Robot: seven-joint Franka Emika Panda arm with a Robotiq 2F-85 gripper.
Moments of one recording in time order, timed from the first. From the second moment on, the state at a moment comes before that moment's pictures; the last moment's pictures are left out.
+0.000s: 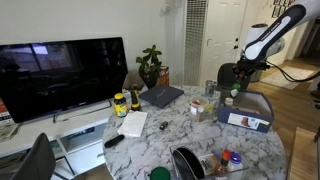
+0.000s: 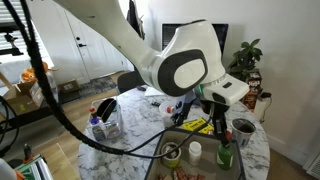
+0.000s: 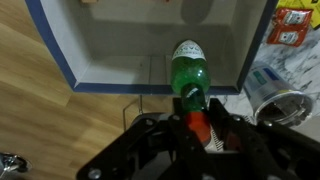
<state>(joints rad) -0.31 0.21 -0.31 -2.26 -0.25 2.76 0.79</state>
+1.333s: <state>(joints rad) -0.16 0.30 -0.38 -2.18 -0.13 2.74 0.76</state>
